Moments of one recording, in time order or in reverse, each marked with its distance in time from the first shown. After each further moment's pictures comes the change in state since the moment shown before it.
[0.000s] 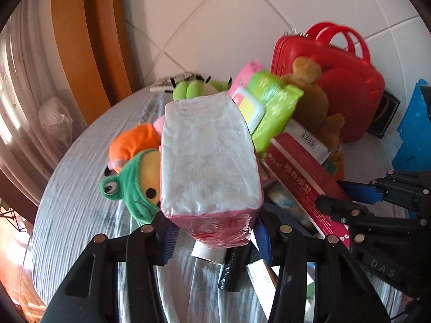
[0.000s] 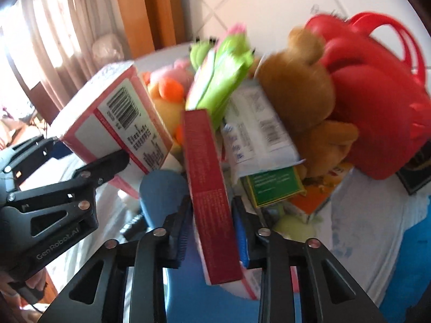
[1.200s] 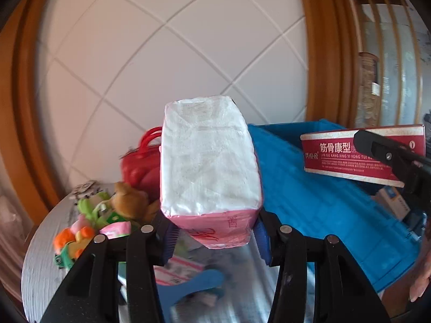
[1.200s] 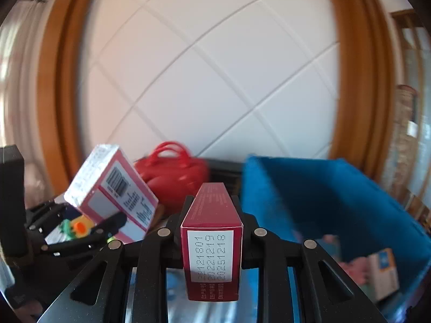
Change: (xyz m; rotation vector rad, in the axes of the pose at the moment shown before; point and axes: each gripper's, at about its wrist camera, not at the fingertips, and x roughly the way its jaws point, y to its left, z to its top) left arm -0.235 -0.198 -0.006 0.321 -0.388 -0.420; right arm -0.387 -0.052 -0.174 0.384 -0.618 -0.582
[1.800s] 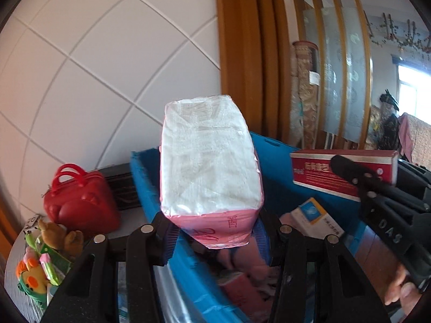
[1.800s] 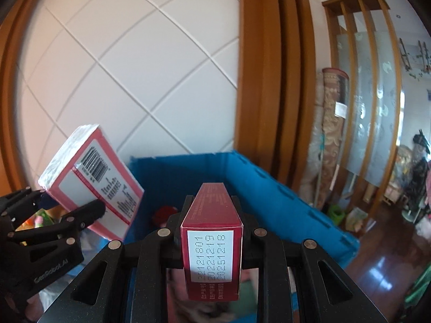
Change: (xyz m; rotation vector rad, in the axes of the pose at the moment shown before) left arm 0.007 -0.222 0.049 0.141 0.000 -0.232; right arm -0.063 -0.218 -0.021 0.102 0.007 -0.295
